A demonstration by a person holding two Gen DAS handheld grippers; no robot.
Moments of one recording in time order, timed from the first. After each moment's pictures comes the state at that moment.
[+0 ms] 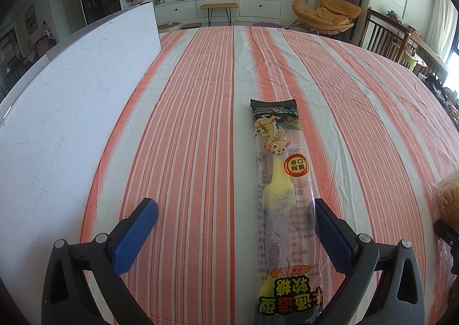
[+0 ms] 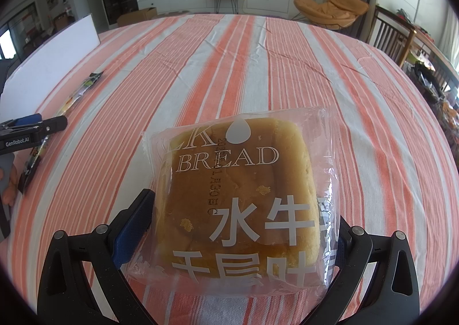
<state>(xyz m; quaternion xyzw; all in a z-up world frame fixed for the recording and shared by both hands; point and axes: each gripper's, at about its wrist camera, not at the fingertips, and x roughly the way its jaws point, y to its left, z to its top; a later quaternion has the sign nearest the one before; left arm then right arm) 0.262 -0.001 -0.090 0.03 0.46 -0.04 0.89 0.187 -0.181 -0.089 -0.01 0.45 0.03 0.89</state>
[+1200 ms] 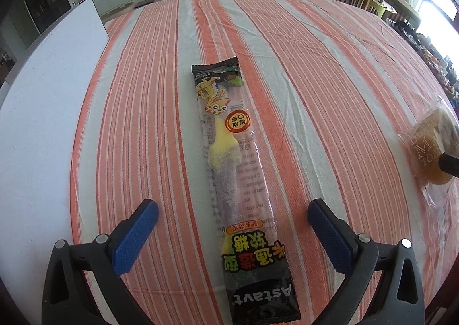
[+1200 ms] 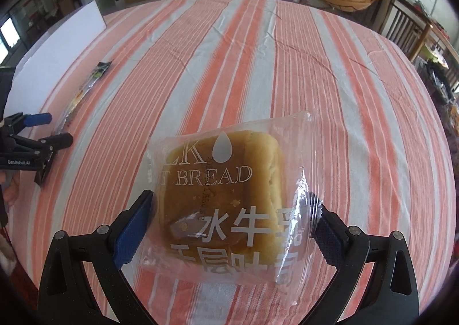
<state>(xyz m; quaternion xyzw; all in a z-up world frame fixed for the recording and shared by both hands) 0.256 -0.033 -0.087 0.10 0.54 -0.13 0.82 0.202 -0.189 -0.050 -0.01 0.52 0.07 0.85</state>
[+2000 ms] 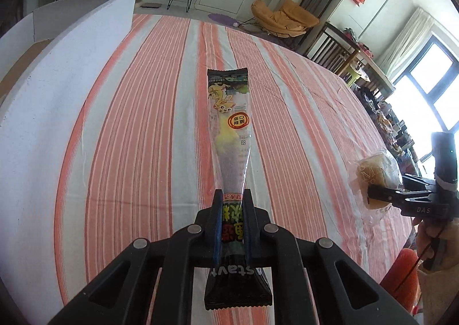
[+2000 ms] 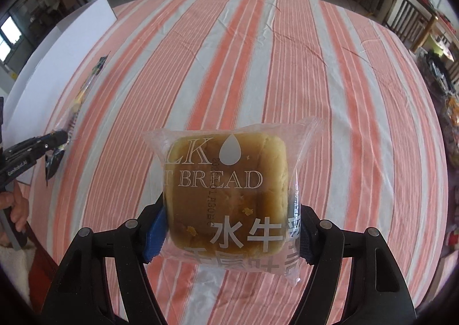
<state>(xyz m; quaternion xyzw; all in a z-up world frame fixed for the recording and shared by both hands) 0.174 0.019 -0.034 -0.12 0.48 -0.19 0.85 0.167 -0.191 -0.033 0.00 0.55 0.09 0.83</state>
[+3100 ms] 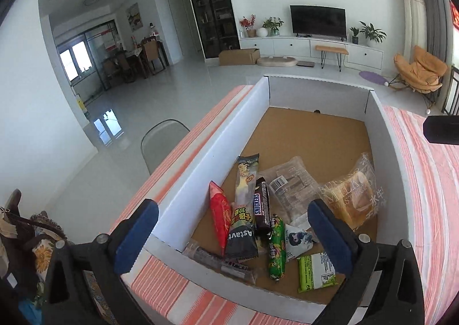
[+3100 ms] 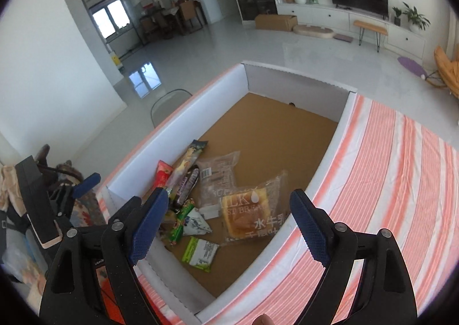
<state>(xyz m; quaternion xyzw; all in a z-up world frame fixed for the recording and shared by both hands) 0.123 0.275 0.052 0.02 0.36 0.23 0.91 0.236 0.211 0.088 -0.04 0.42 0.32 0.85</state>
